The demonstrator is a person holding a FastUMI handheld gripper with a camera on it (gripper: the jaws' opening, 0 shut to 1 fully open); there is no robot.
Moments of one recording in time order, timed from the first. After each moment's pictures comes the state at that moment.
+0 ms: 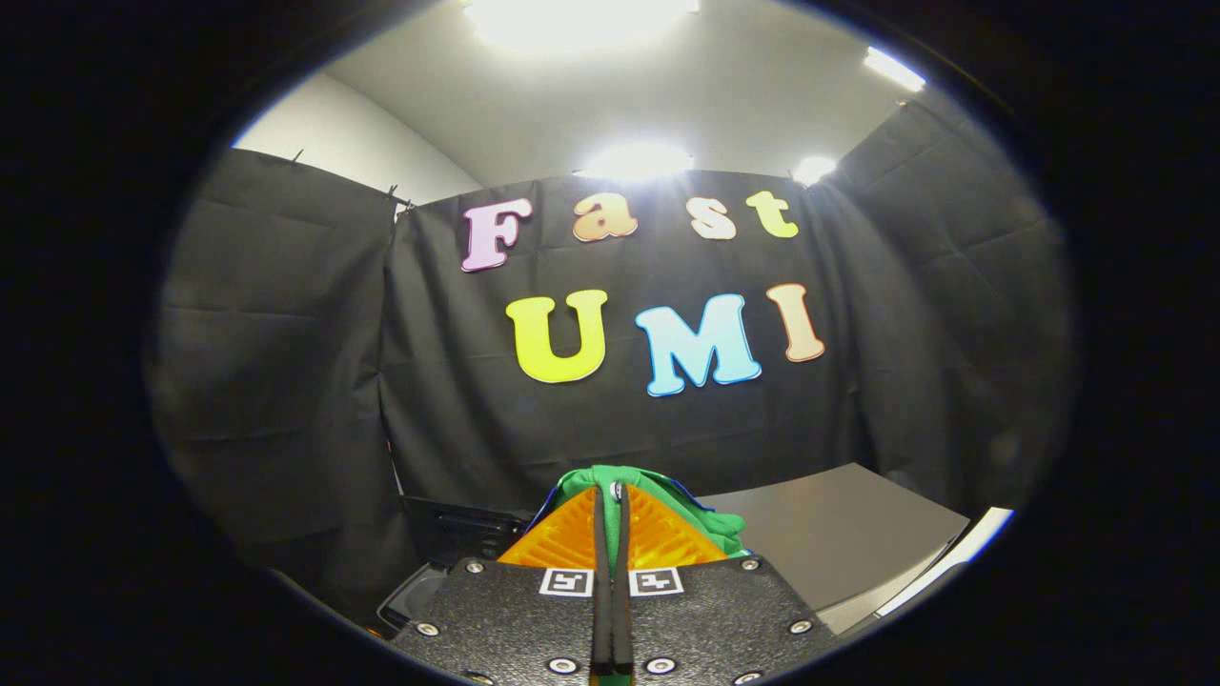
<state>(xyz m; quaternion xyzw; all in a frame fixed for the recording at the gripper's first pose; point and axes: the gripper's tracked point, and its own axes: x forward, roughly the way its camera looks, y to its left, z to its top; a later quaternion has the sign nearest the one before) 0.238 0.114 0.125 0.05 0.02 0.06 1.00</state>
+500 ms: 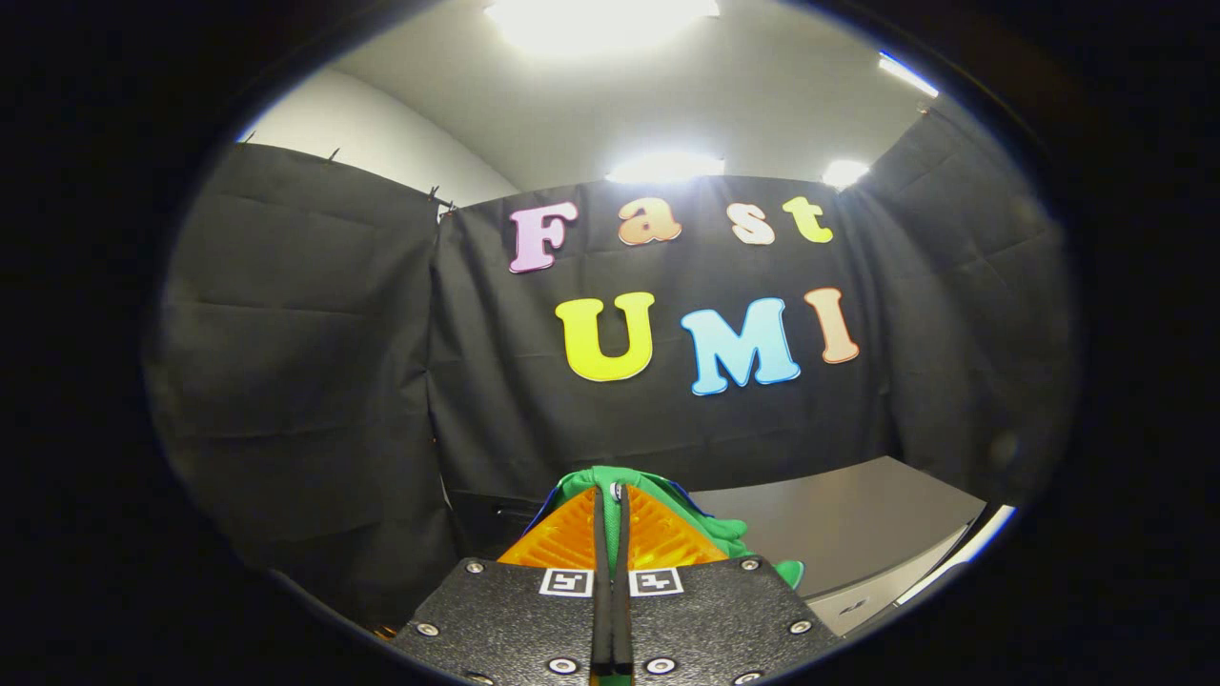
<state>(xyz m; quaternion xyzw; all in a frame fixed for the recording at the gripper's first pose) 0.194 0.178 0.131 0.04 0.01 0.10 0.99</state>
